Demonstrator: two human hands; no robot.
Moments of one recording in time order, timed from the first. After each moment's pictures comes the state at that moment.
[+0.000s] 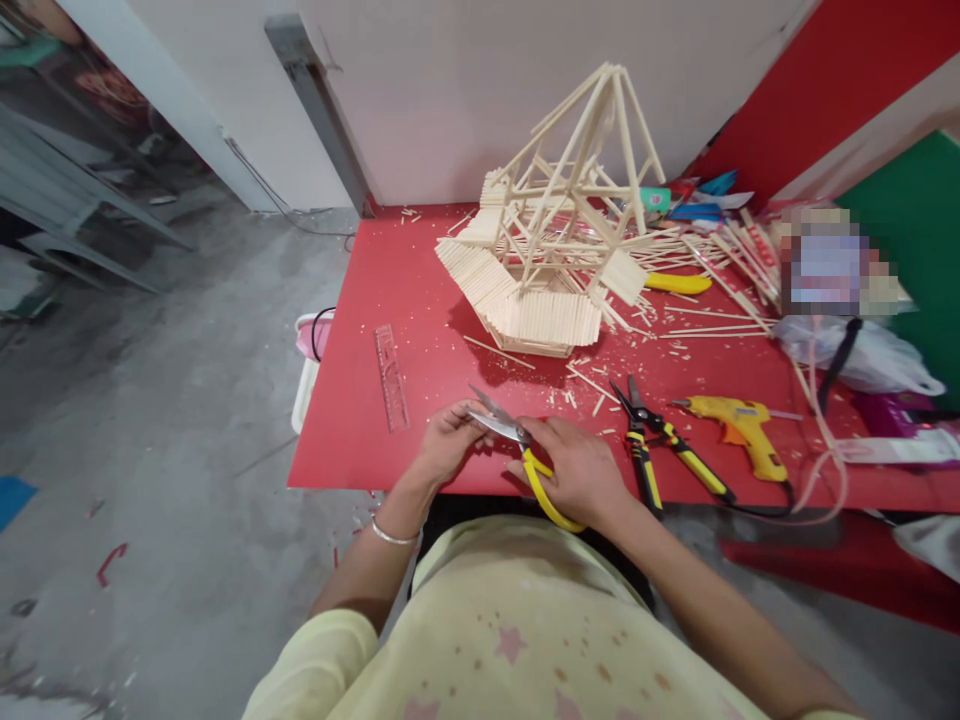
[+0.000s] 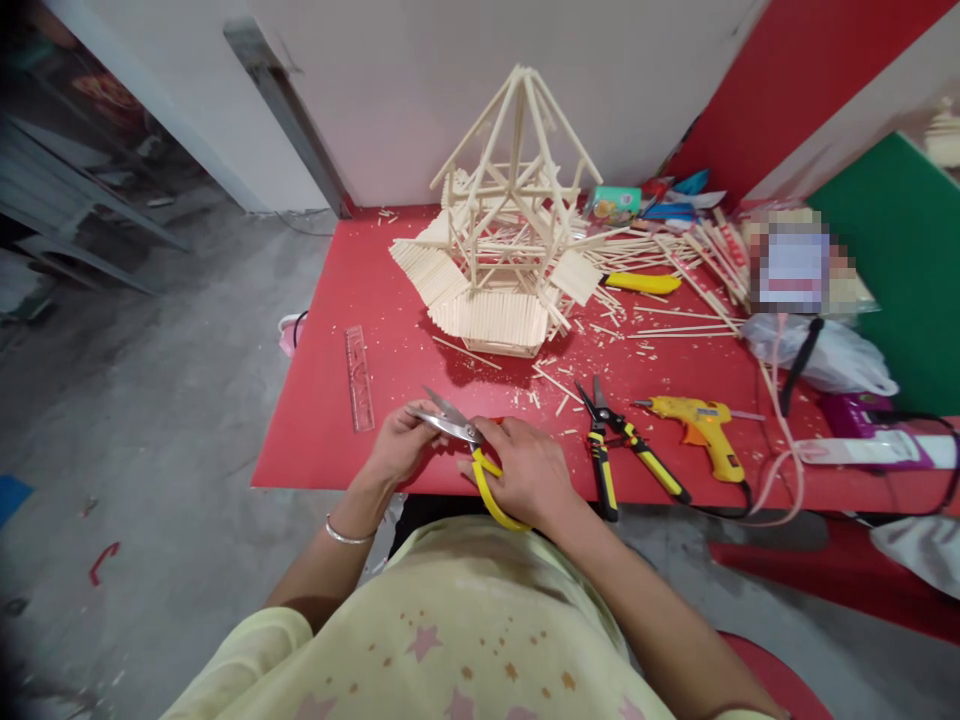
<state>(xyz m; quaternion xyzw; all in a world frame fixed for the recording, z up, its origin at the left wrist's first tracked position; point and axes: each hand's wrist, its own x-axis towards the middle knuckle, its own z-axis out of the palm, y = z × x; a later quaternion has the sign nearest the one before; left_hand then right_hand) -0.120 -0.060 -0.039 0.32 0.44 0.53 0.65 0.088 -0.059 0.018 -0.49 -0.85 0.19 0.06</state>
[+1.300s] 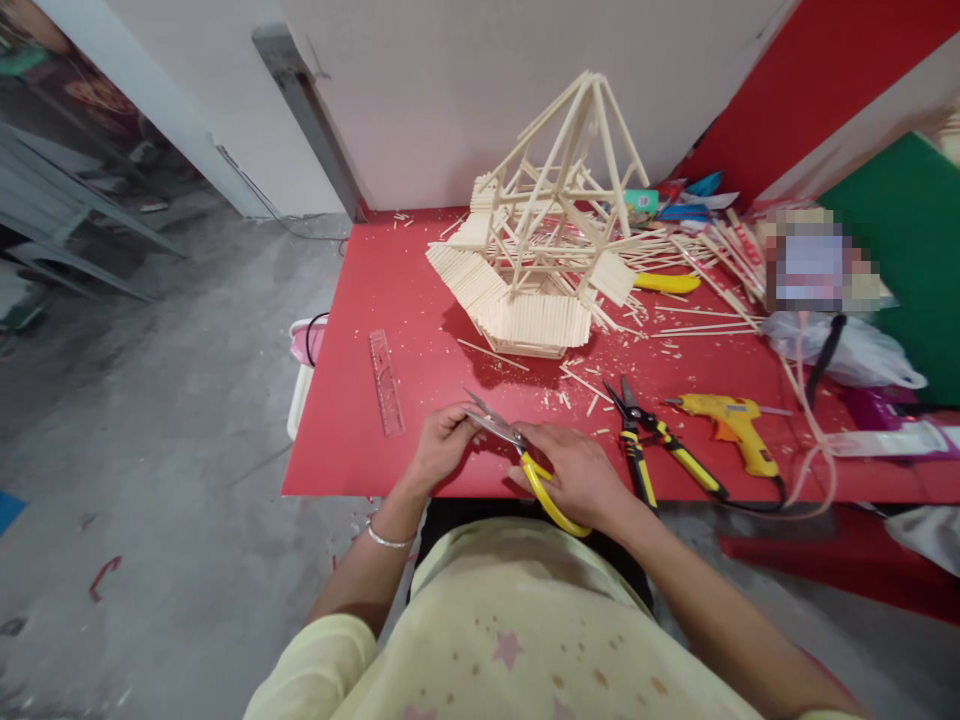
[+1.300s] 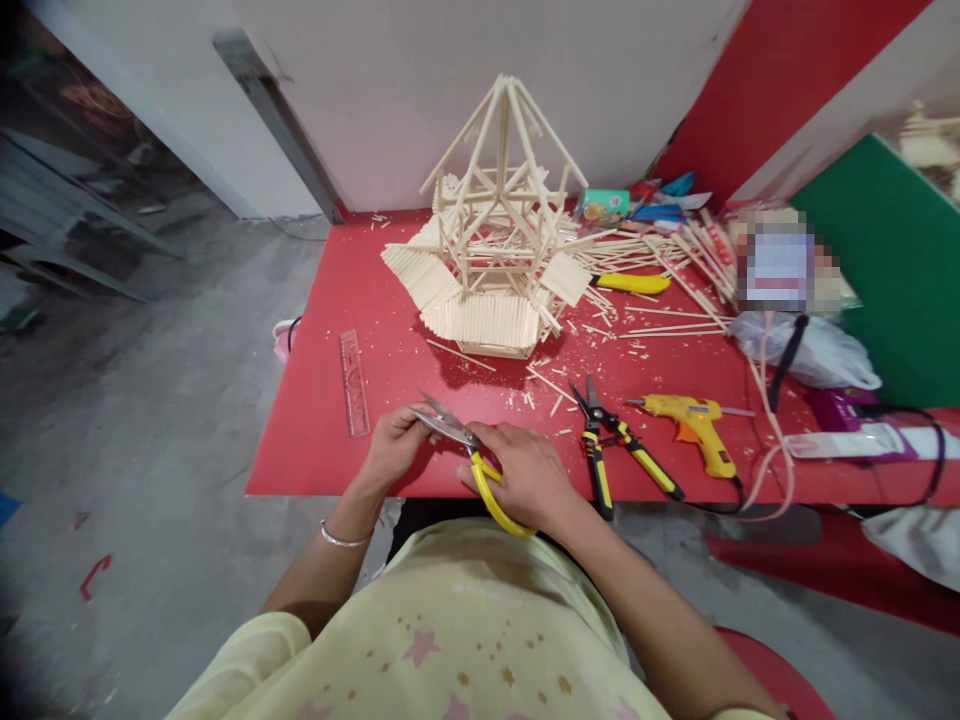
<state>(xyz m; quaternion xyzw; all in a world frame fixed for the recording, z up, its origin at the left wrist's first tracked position) -0.124 -0.055 -0.023 0.46 0.48 0.50 0.55 0.098 -0.057 0.015 -0.46 -0.84 0.27 0.07</state>
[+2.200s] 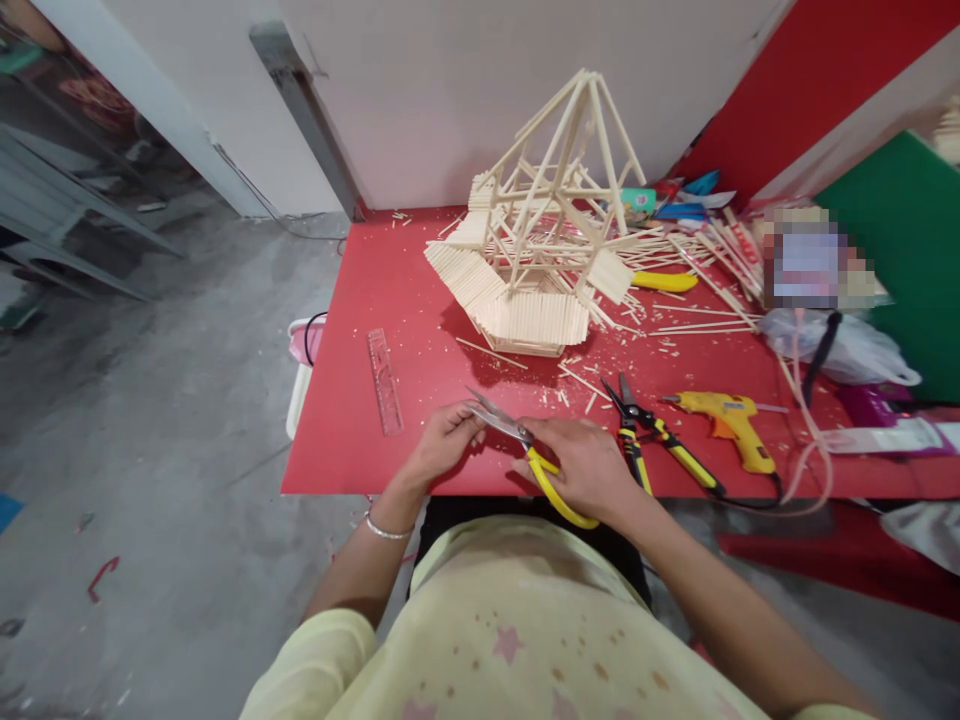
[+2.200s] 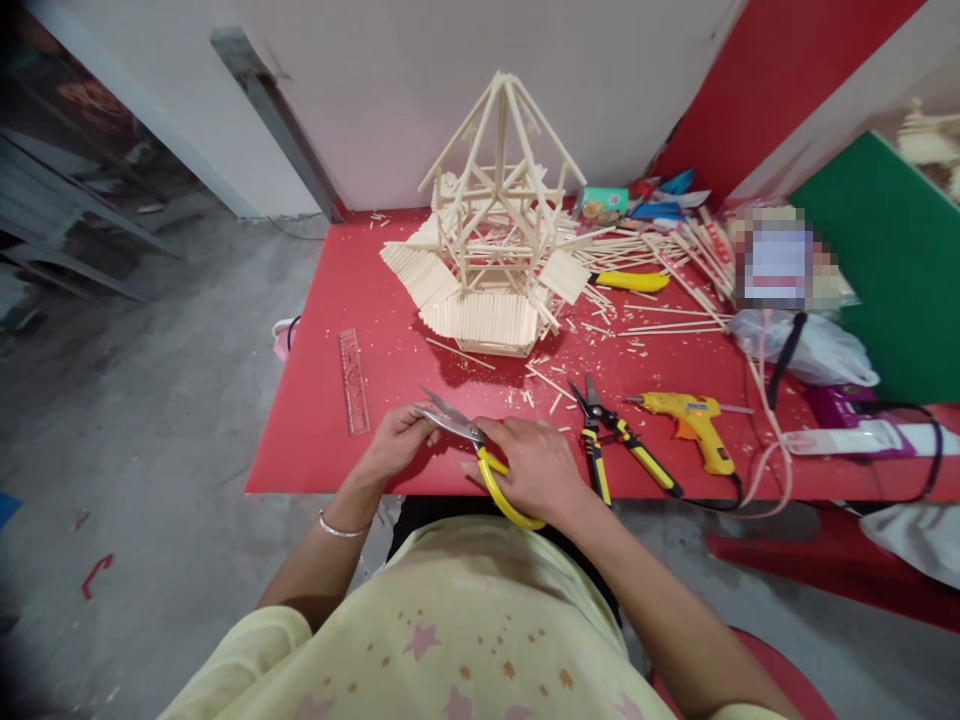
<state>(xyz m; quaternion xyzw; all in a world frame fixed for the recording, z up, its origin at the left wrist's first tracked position) -0.122 -0.049 -0.016 0.46 0.46 0.45 0.61 0.104 -0.052 0.025 -0.47 -0.86 0.21 0.05</state>
